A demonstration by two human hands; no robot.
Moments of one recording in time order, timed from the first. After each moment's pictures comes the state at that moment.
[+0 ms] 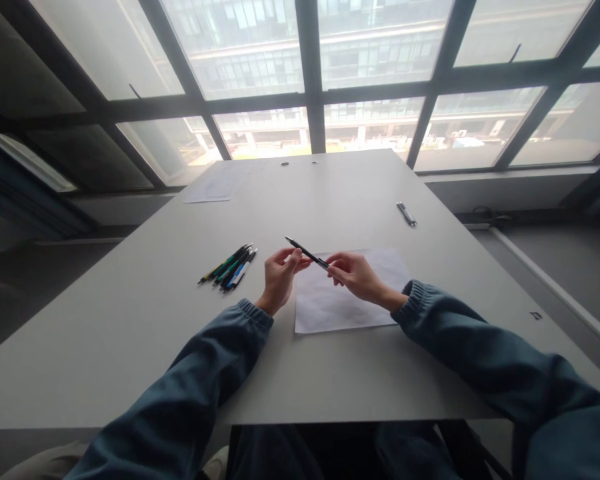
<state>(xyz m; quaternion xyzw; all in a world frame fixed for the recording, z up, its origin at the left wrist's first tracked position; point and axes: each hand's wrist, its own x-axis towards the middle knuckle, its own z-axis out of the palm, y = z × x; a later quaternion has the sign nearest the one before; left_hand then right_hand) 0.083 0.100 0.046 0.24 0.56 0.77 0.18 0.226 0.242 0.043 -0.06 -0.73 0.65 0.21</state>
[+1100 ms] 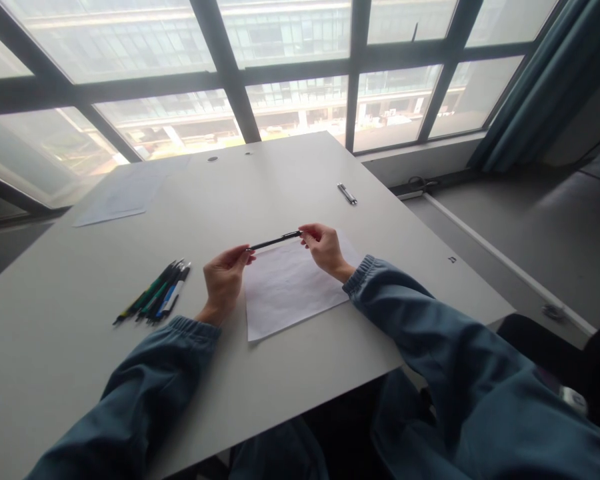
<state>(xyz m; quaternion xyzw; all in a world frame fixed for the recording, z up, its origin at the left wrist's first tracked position) 0.067 0.122 0.034 0.33 0.66 0.67 0.06 0.223 0.291 0.026 -0.19 -0.63 0.60 0.46</state>
